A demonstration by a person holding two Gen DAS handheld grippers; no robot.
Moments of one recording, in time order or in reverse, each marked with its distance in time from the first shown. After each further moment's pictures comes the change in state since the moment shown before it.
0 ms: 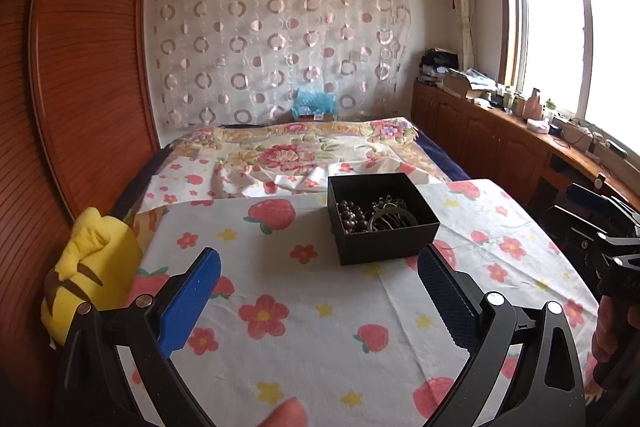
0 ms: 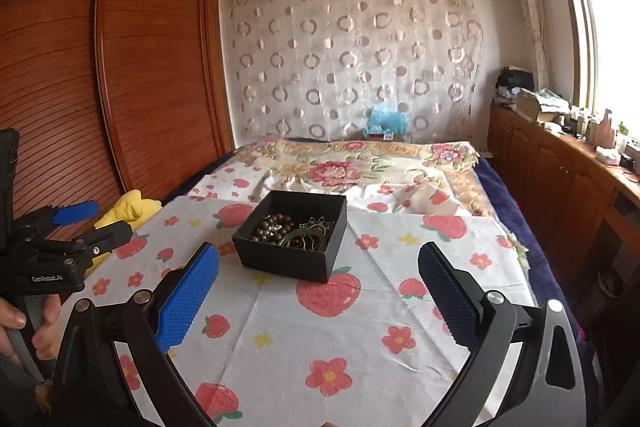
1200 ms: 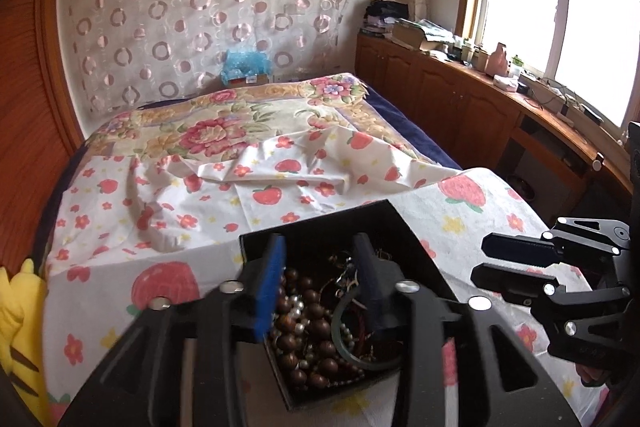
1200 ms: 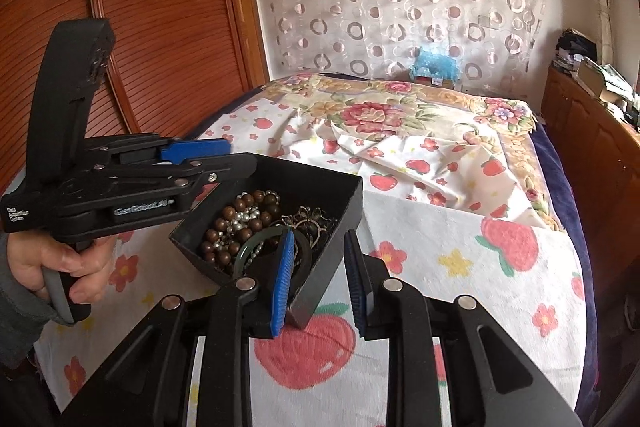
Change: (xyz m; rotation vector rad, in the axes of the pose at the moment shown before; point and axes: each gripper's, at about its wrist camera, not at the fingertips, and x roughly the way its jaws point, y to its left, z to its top) left arm 0.201 -0.037 0.066 0.097 0.174 -0.221; right arm 0.165 -0.034 0.023 -0.068 0.263 0.166
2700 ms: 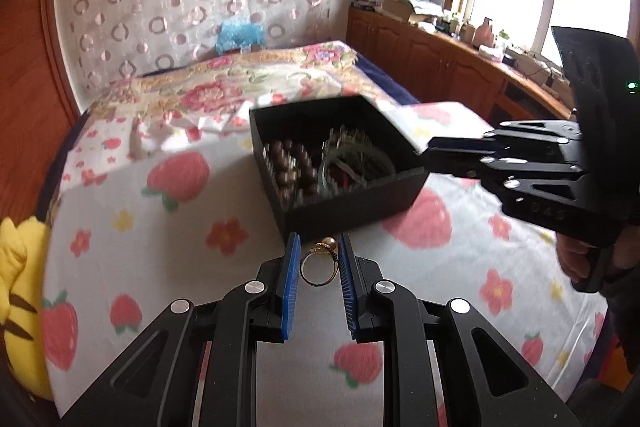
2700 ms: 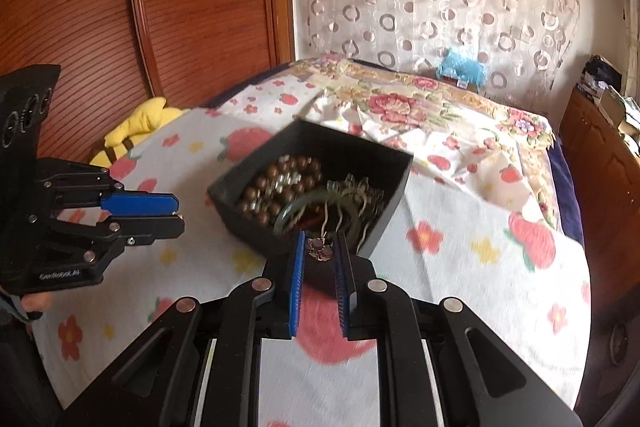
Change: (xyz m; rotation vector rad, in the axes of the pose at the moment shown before) left arm -0.063 -0.005 -0.077 0.013 0.086 -0.038; right arm 0.006 0.032 -0.009 -0.130 0.055 0.041
